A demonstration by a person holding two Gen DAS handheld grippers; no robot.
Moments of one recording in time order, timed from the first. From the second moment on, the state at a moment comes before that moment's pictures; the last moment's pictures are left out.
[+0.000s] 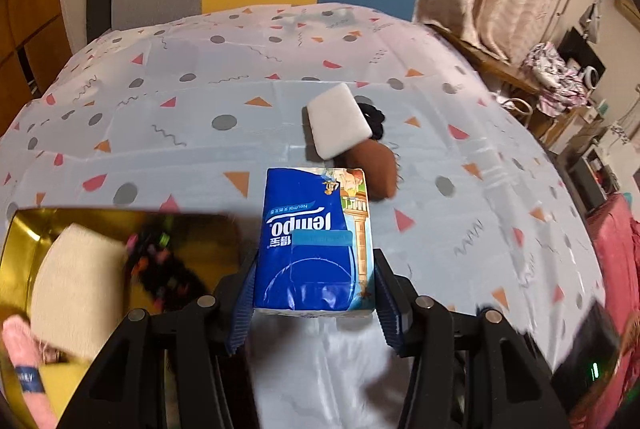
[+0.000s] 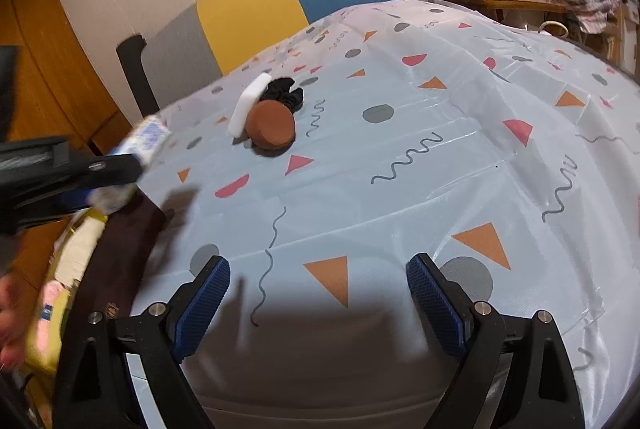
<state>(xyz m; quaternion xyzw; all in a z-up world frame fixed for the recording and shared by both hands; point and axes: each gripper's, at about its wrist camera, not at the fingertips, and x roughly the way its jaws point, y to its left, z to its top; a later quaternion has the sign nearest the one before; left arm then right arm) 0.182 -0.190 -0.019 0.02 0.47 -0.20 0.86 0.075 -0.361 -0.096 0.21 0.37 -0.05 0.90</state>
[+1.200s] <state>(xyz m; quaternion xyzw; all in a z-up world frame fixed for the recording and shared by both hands) 0.077 -0.021 -0.042 -0.09 0.48 -0.19 0.85 0.226 -0.327 -0.075 0.03 0.39 -0.05 0.92</state>
